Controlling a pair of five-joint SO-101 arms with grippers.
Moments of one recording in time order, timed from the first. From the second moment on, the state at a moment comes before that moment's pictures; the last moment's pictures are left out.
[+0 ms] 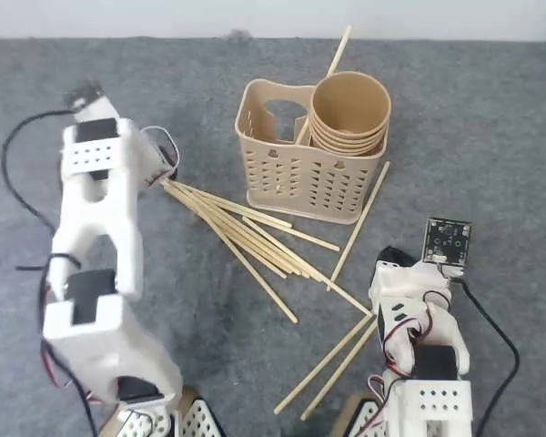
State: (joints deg) left arm -15.4 15.1 0.6 76.3 32.3; right arm -2.8 -94.6 95.7 46.1 -9.5
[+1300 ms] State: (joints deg) left arm -15.6 36.3 -13.2 70.9 28.9; right arm -3.3 -94.6 95.7 46.0 -9.4
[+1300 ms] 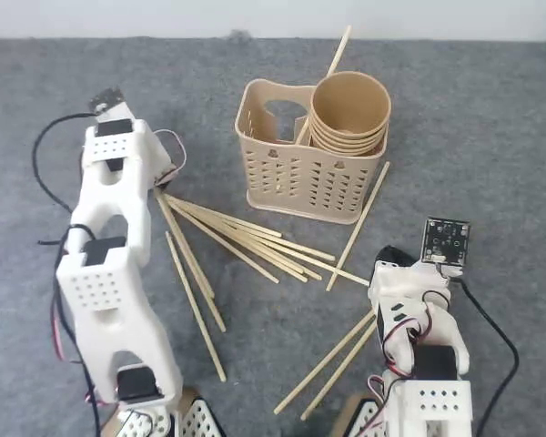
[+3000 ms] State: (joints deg) left arm 4.8 -44.6 34.0 -1.2 17.8; right arm -3.3 -94.6 95.8 46.0 -9.4
